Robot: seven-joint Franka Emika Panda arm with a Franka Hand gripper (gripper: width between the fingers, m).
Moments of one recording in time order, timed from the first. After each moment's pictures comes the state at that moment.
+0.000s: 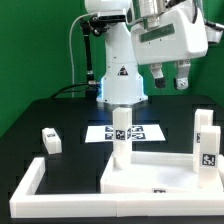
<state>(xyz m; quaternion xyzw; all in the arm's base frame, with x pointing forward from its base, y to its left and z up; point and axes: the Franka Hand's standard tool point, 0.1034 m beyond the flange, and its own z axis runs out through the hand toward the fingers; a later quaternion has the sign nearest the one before) 0.598 0.025 0.187 -0.80 0.59 -0.03 0.10</state>
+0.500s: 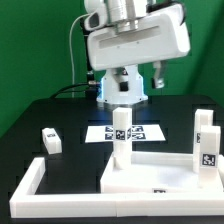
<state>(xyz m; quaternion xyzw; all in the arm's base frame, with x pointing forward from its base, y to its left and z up) 0.555 -0.032 0.173 -0.94 0.34 -0.06 0.09</state>
